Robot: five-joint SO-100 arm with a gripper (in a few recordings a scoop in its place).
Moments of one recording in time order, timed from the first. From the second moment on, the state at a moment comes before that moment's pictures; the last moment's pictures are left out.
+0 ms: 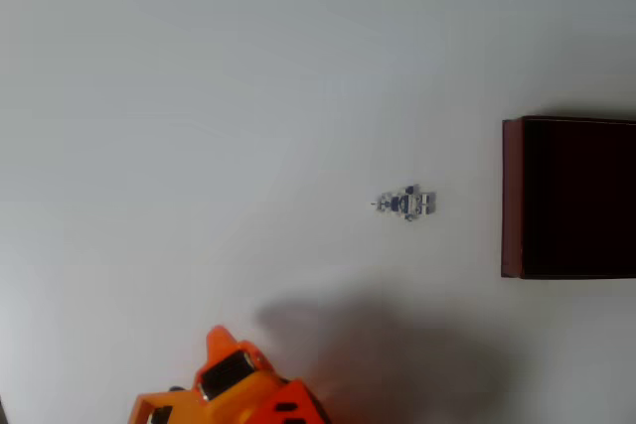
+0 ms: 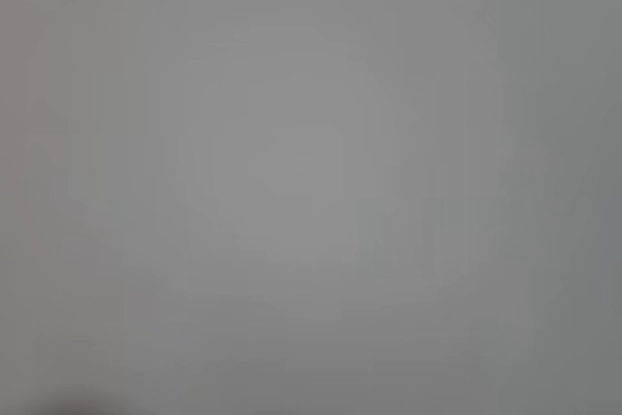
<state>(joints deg) -37.4 194.6 173.2 76.5 0.2</state>
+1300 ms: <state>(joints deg) -36.7 194.6 173.2 76.3 1.7</state>
